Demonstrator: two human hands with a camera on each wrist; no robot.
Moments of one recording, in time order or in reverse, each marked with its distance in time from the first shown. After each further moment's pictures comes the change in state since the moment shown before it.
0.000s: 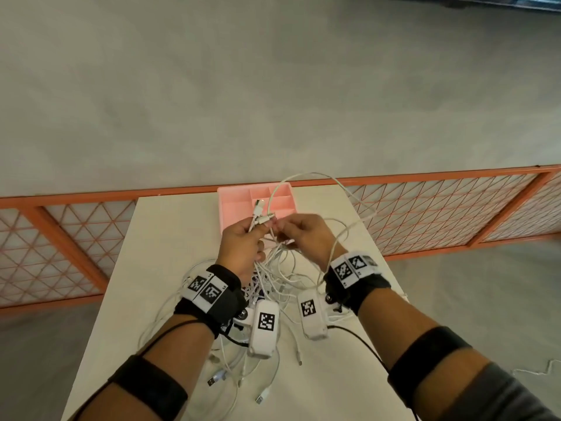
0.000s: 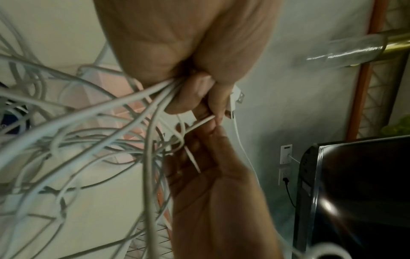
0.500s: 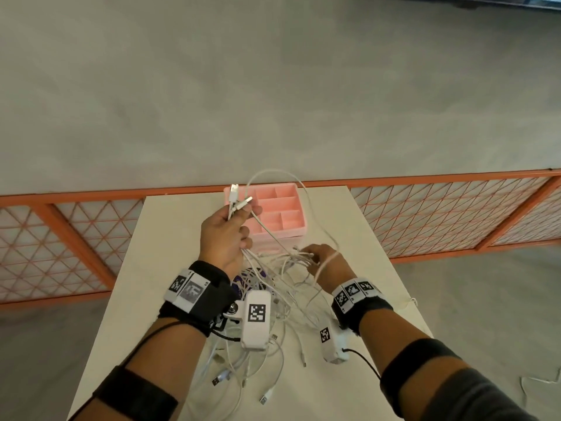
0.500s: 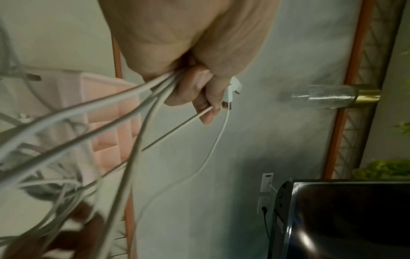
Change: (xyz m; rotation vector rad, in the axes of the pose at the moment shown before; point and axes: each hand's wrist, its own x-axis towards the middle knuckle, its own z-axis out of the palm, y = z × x) left_hand -0.004 0.032 -0.020 -0.122 0.097 0.089; right_hand -0.009 0.077 -0.016 -0.730 0.014 0.102
